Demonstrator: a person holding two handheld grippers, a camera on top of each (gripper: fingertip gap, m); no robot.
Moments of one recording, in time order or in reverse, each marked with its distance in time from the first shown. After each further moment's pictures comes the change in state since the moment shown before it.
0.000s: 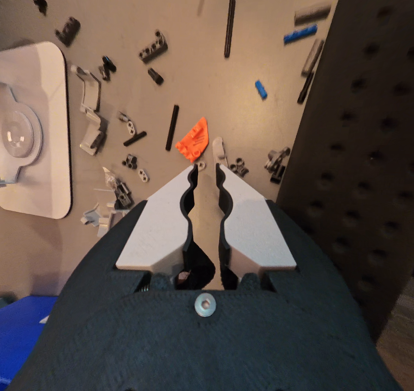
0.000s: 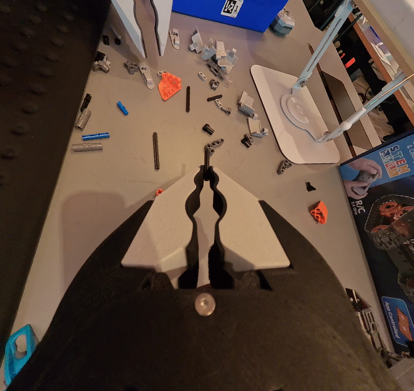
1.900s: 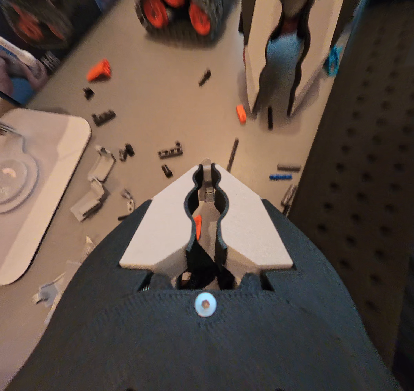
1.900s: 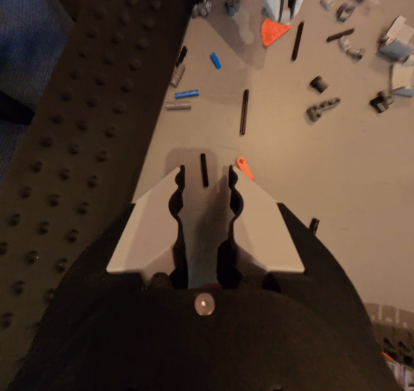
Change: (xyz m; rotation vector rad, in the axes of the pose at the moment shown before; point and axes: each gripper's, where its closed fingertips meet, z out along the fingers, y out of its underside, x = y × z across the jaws) left arm -0.012 -0.091 0.010 0.353 0.007 -0.256; right arm -0.074 0.032 -0.013 -0.176 -0.462 0.104
